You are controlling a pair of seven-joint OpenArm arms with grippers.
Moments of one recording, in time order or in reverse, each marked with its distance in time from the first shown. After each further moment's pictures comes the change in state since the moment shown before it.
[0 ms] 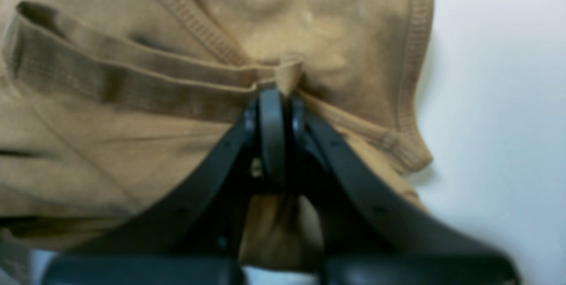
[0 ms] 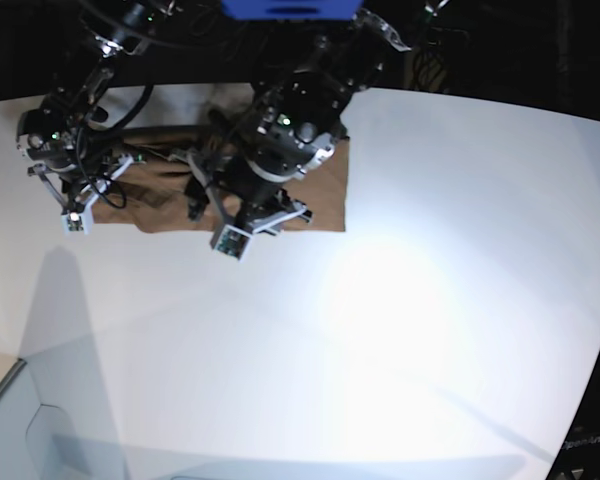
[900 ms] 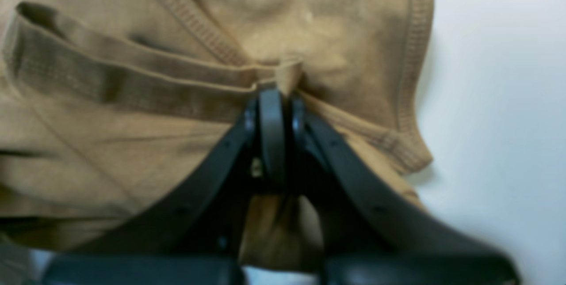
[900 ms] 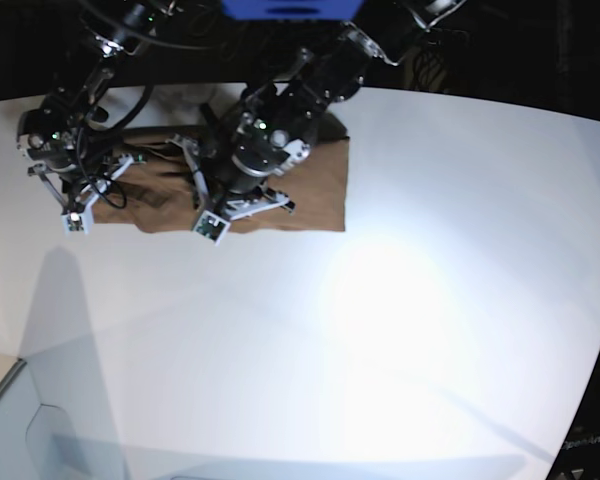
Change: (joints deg) left arm -3.6 0.2 4.6 -11.2 0.0 0.0 -0.6; right arm 0.0 -0.1 0.0 0.0 0.0 0.0 0.0
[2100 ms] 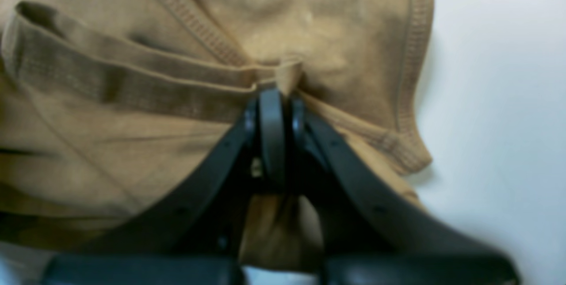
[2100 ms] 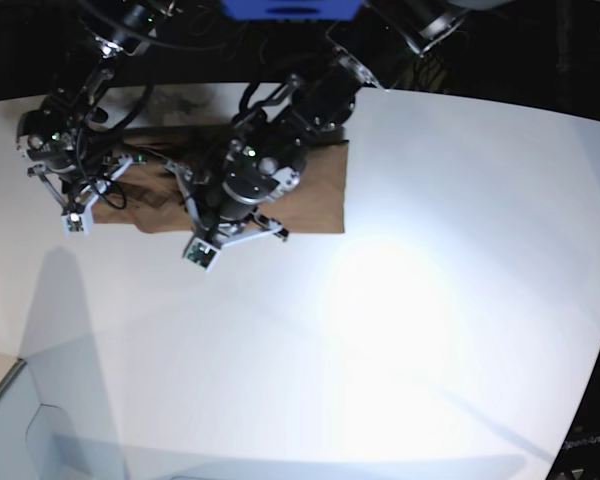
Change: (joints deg) left arm -5.7 1.6 0.3 -3.5 0.0 0.4 0.3; right arm 0.2 0.1 0.0 0.0 0.0 0.0 -0.2
